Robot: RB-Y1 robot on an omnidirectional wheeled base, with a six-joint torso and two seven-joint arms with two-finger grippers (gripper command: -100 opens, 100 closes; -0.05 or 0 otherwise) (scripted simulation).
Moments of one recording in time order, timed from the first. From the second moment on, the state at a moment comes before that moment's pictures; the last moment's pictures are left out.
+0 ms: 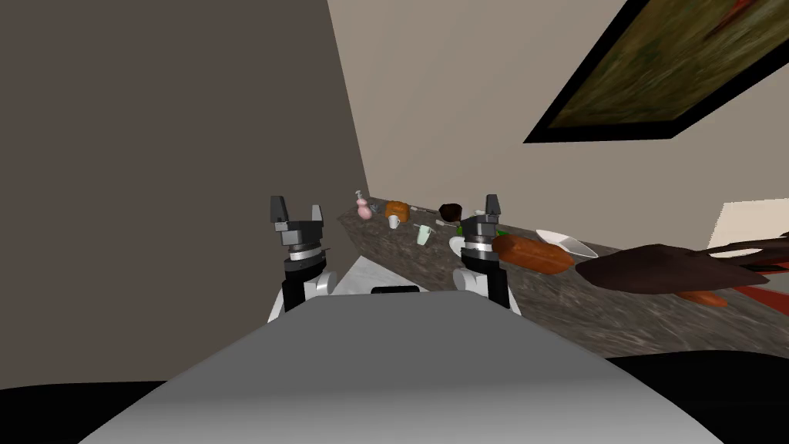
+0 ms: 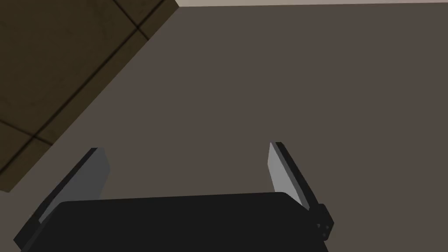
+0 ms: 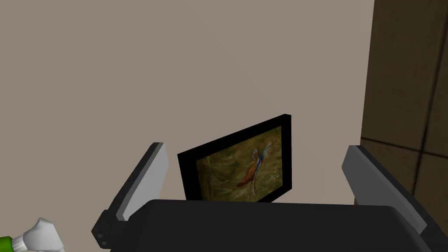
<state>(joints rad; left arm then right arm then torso) 0.45 0.02 0.06 -2.30 -0.05 -0.58 0.09 0.47 -0.04 -0.06 -2.32 -0.12 -0.38 0.10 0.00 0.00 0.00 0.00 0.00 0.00</state>
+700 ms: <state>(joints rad) 0.45 0.02 0.06 -2.30 -0.05 -0.58 0.09 0.53 -0.21 0.00 -2.27 -0.07 -0.29 0.04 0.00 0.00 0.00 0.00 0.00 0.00</state>
